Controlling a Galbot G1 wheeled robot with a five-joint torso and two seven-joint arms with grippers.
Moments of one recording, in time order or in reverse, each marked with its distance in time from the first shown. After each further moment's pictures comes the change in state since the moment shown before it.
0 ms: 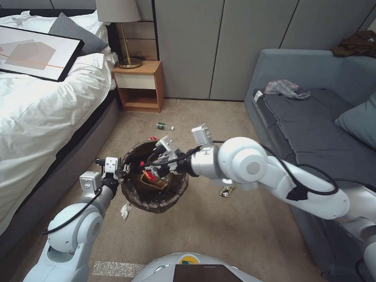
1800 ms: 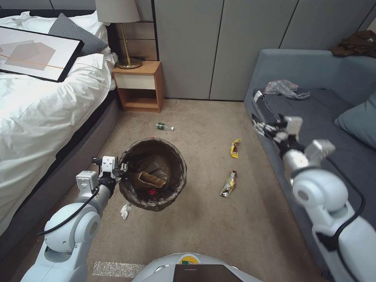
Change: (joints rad) left arm 0.002 -0.006 -0.018 -0.004 -0.003 -0.001 0.003; right arm -1.150 0.144 1.204 0.011 -1.217 0.490 -0.271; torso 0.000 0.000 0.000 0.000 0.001
